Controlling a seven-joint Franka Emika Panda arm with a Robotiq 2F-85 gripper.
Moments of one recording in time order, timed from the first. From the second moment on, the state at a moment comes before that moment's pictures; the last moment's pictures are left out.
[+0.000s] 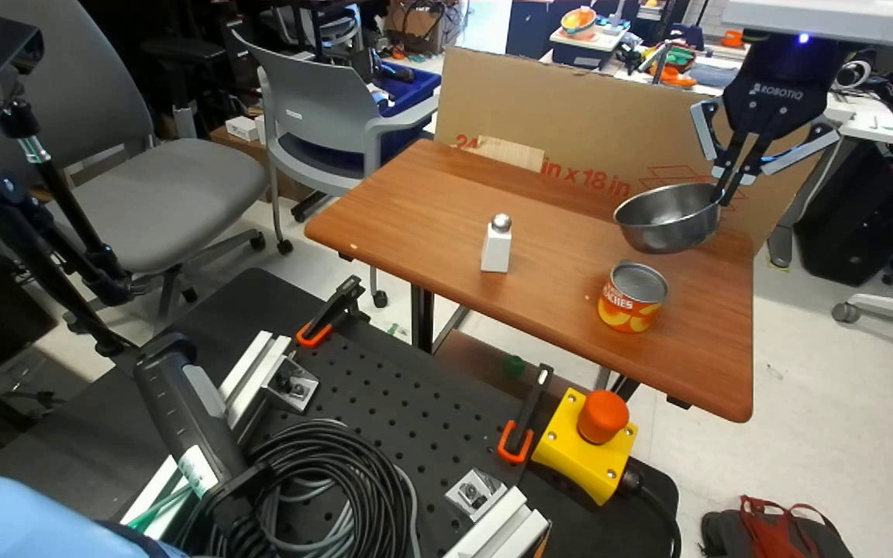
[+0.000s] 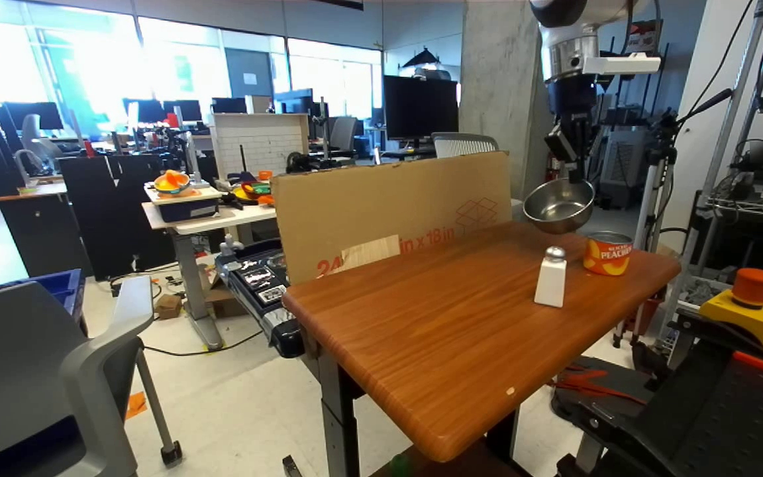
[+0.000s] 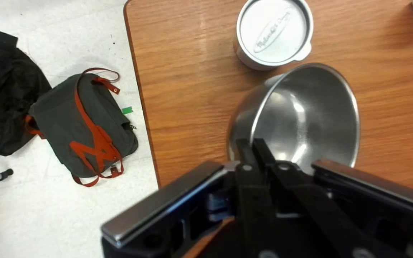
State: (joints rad) arm -0.21 0.50 -0.11 -1.69 -0.08 2.00 -0.16
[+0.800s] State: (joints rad) arm -0.24 0.74 -0.10 -1.38 -0.07 1.89 -0.16
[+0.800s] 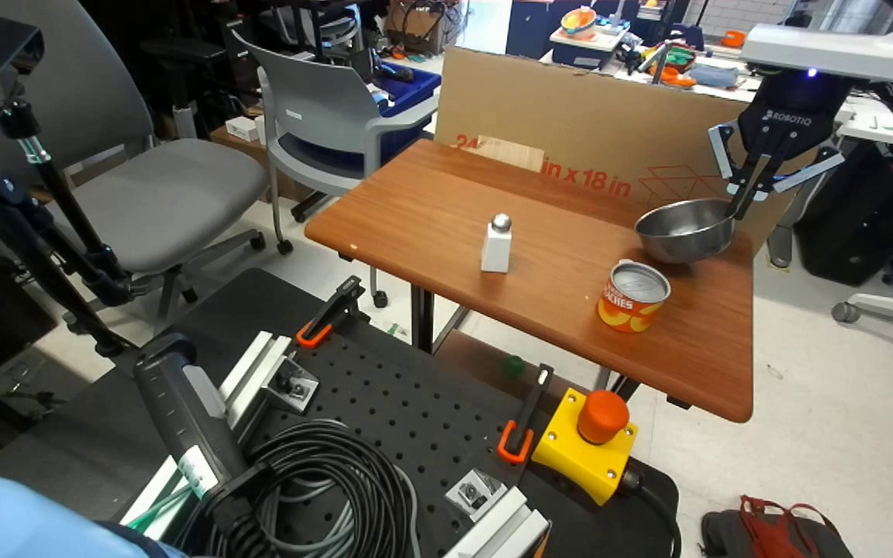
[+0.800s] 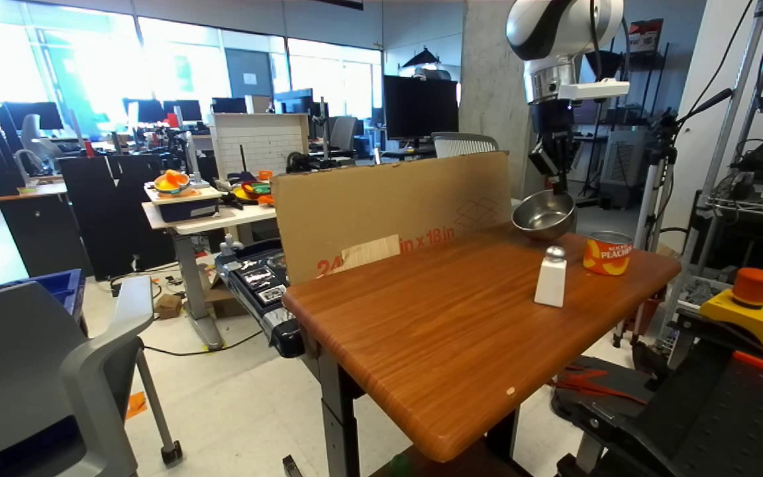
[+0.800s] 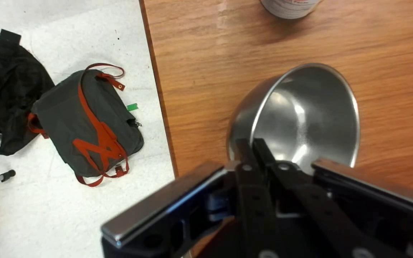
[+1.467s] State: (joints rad) arm -0.24 0.87 -0.10 -1.17 -0.07 1.76 -0.16
